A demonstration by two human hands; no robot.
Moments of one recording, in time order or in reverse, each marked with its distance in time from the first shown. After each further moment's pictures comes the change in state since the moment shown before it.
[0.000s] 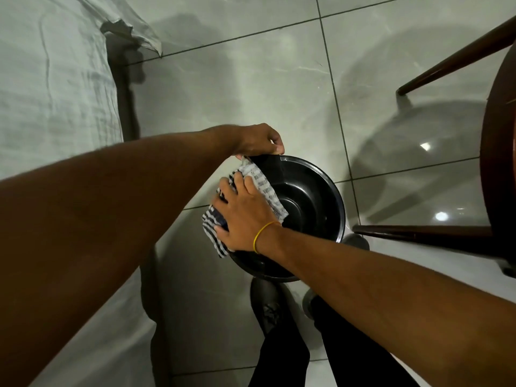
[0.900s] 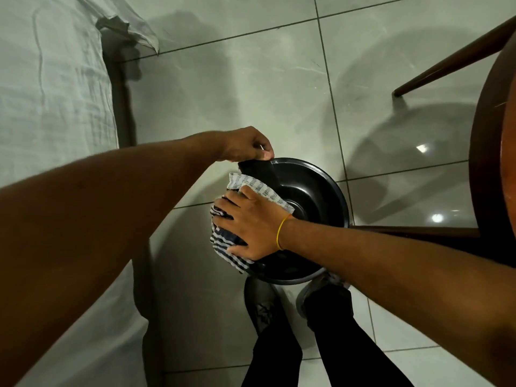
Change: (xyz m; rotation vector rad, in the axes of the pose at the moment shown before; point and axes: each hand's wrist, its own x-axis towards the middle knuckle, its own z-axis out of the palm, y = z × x) left_hand -0.012 -0.021 0.004 -0.060 0.004 0.127; right_hand -0.024 0.033 0.023 -0.021 0.198 -0.379
